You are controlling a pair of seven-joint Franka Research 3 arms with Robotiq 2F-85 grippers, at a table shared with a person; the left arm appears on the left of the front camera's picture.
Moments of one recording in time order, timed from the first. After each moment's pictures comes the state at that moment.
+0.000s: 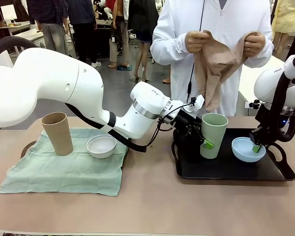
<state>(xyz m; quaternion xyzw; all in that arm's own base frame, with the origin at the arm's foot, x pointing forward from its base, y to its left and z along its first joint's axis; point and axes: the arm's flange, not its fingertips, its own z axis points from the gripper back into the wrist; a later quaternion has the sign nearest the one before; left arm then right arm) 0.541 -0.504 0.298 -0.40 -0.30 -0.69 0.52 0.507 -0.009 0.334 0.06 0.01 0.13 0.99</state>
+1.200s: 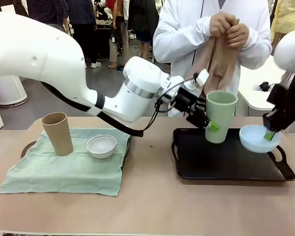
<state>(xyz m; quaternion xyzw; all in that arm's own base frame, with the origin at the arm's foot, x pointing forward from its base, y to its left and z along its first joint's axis) 0.490 -0.495 0.418 -0.39 -0.33 -0.71 0.48 0.461 -0.009 0.442 0.10 0.03 0.20 0.98</state>
